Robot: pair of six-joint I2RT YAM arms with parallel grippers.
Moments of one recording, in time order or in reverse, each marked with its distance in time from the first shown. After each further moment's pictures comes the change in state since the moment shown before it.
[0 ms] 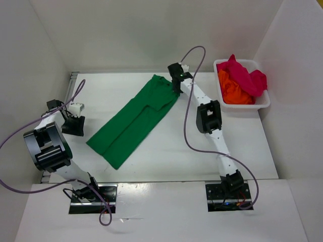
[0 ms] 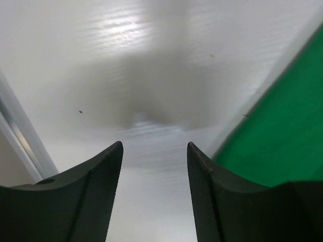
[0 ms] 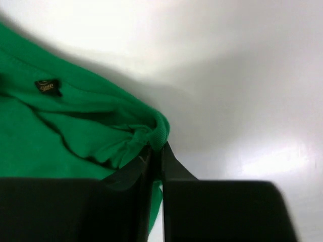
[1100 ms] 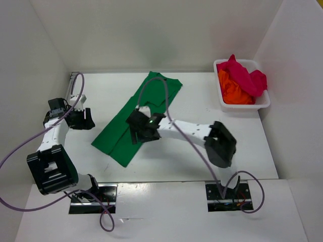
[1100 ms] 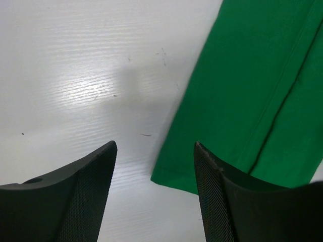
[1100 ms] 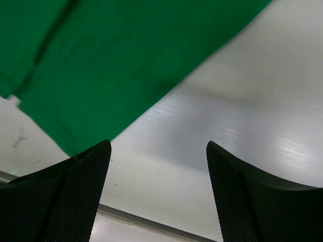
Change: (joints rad) left arm -0.084 -0.290 -0.098 0.042 0.224 -0.266; right arm 0.651 -0.665 -0.731 0.008 -0.108 0.233
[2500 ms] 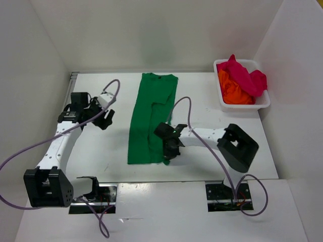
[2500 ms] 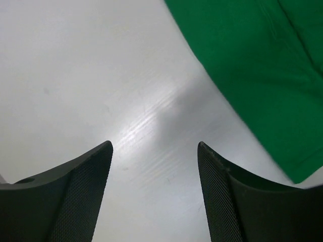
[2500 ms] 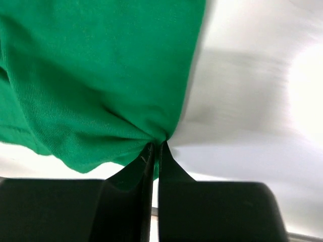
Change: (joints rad) left arm -0.323 -0.156 0.037 -0.074 -0.041 0.206; right arm -0.083 -0.138 -0.516 0.121 -0.224 0.122
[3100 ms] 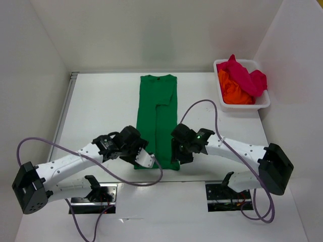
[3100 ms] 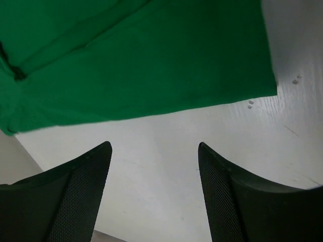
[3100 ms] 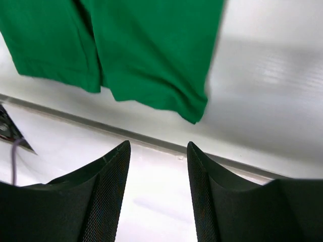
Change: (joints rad) left arm -0.919 -0.113 -0.184 -0.088 -0.402 0.573; right arm -0.039 -0.460 -0.239 -0.095 -0.105 0.018
